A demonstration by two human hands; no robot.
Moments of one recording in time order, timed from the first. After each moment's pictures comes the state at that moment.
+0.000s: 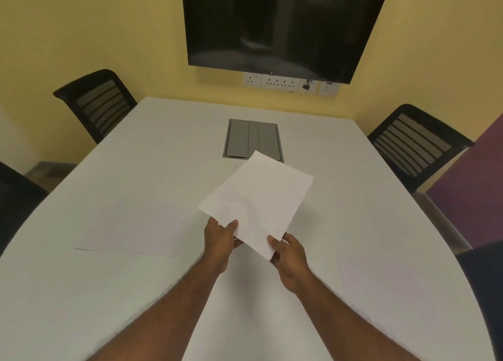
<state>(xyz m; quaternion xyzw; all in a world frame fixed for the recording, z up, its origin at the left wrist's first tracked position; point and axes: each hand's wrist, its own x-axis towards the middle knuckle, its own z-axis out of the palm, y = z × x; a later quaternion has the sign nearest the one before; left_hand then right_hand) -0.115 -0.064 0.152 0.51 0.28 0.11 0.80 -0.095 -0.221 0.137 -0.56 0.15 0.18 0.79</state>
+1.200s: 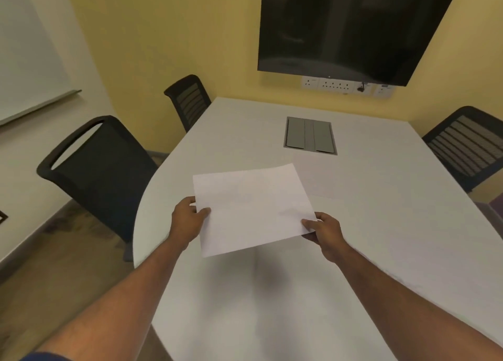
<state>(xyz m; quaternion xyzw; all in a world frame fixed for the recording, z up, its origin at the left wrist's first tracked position) -0.376 0.130 0.211 0.73 0.35 0.16 0.56 -0.236 -0.168 0.185 -0.68 0.06 0.19 0.70</state>
